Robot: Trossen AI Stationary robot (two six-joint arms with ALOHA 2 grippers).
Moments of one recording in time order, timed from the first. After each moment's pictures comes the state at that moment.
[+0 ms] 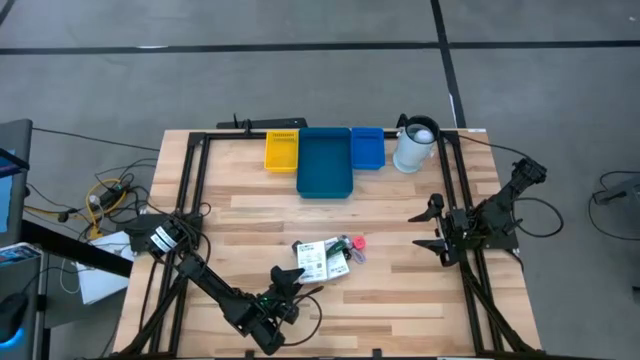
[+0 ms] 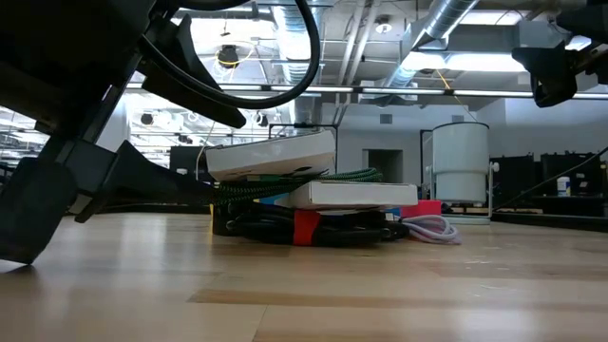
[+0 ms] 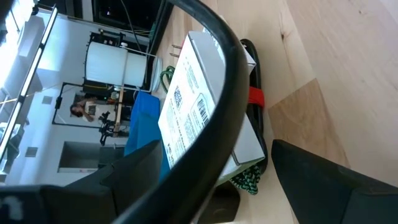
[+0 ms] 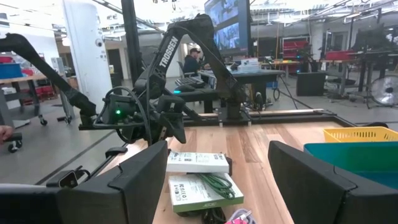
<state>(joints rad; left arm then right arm) -0.76 2.09 1.17 -0.29 -1.22 0.04 0.72 0.01 0.01 0.10 0.60 -0.03</state>
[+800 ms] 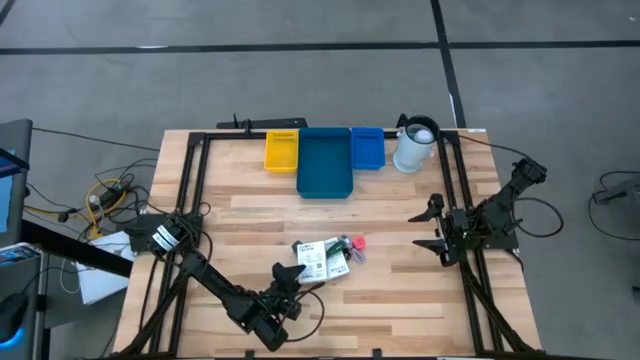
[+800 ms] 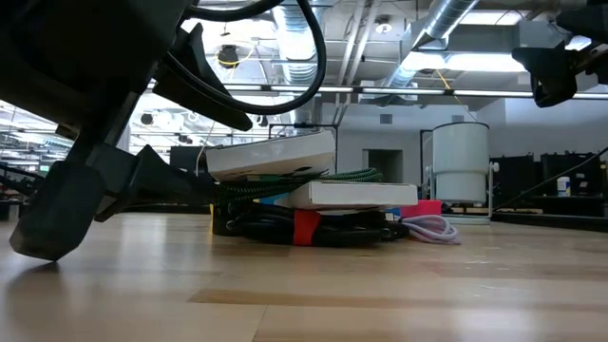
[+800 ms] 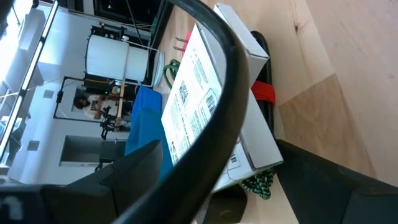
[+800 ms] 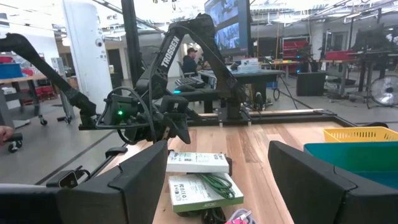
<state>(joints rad) -0.74 2.09 1.17 -0.29 -1.22 0.04 0.72 0.01 0.01 0.10 0.60 -0.03</state>
